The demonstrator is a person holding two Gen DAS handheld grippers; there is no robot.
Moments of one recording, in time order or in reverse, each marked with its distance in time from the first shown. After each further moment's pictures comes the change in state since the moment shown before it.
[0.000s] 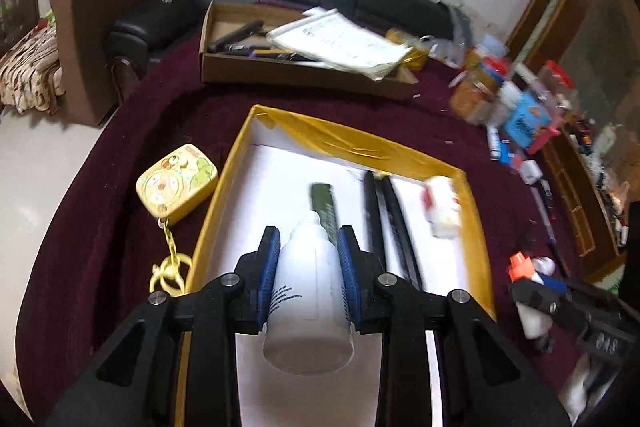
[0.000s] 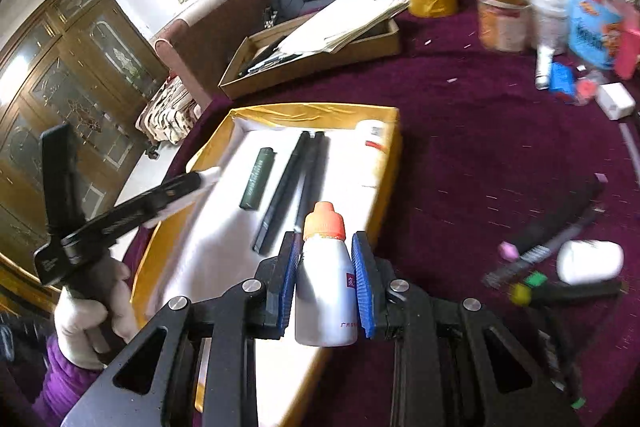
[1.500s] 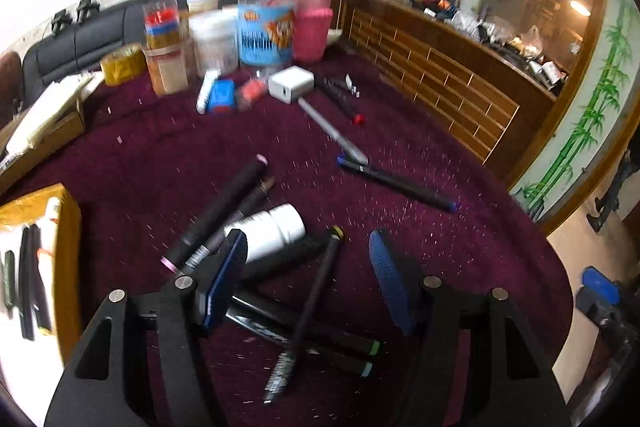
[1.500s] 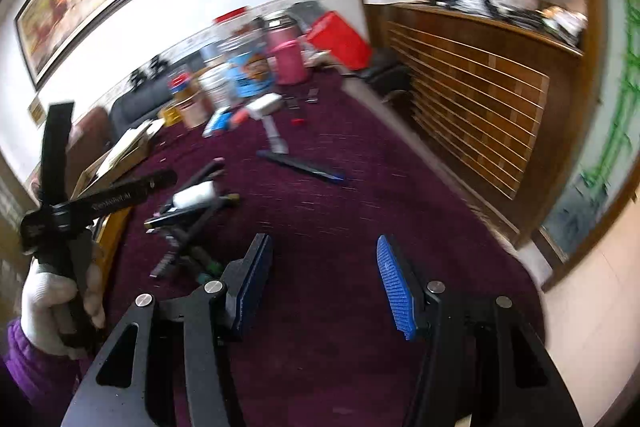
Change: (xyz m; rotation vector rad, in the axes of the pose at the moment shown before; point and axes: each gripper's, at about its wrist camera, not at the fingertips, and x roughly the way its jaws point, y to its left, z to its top) left arm -0.001 -0.363 -0.105 0.523 0.022 -0.237; right arm -0.286 -0.237 -0.239 0.431 -0.431 -0.476
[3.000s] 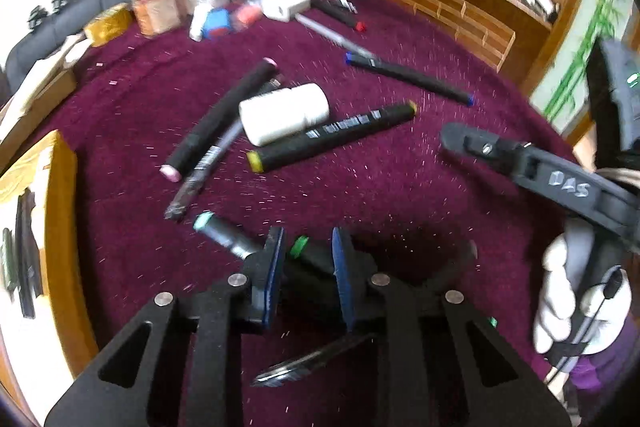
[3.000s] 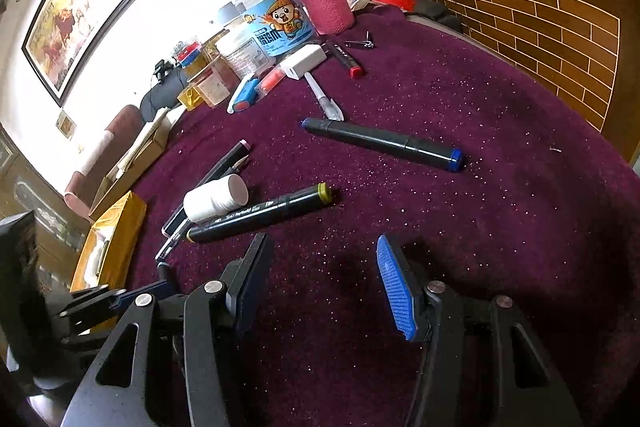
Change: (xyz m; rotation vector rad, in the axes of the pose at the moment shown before) left arm 0.003 0.023 -0.063 0.107 0.134 0.004; right arm 0.147 0.056 0.010 0.053 0.139 0.231
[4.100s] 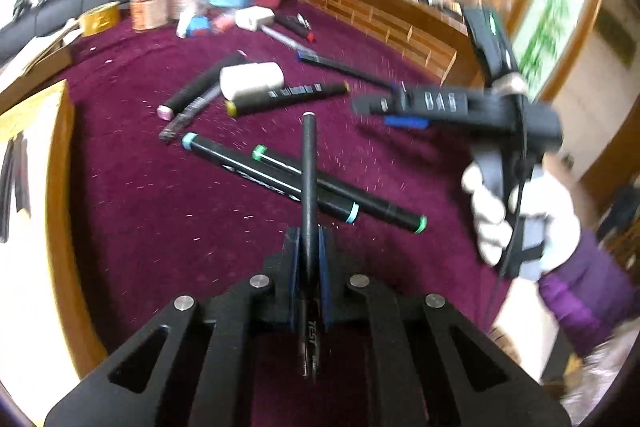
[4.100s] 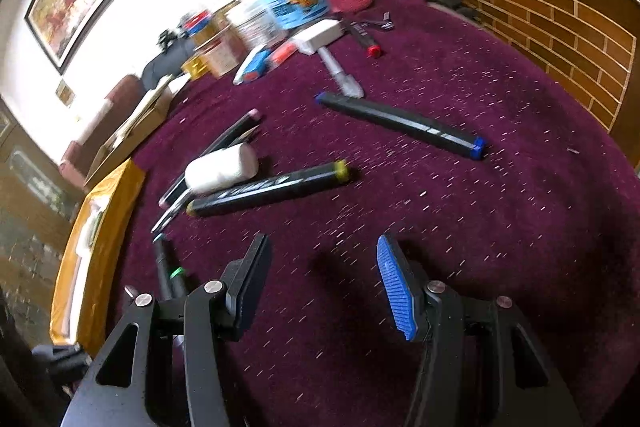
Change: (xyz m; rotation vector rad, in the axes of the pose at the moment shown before) left arm -0.066 0.016 -0.075 -0.026 -0.109 -0.222; right arm 0.003 0.022 -0.007 -0.094 0.094 0.011
